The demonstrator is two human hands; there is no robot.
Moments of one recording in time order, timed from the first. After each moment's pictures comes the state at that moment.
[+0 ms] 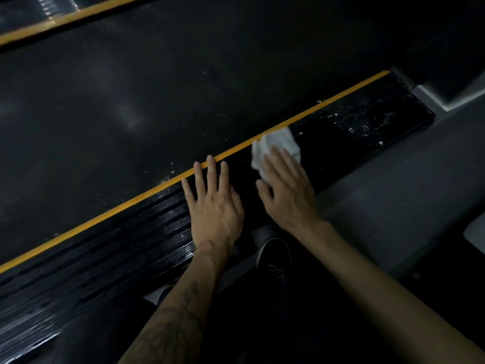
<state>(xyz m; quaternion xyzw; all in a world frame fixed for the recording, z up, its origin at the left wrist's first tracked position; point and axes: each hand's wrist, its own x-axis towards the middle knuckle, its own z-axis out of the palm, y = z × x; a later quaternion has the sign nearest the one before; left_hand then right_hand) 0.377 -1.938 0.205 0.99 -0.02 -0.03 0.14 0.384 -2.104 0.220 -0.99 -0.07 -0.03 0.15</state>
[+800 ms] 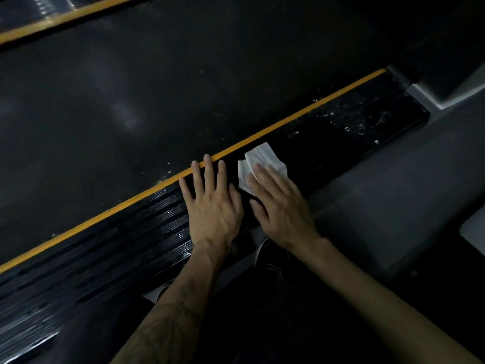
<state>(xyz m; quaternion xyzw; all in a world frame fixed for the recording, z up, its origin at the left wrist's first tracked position) 0.378 -1.942 0.208 0.99 -0.02 -0.03 0.13 0.359 -2.105 0.204 -0.98 -0.15 -0.08 0.14</state>
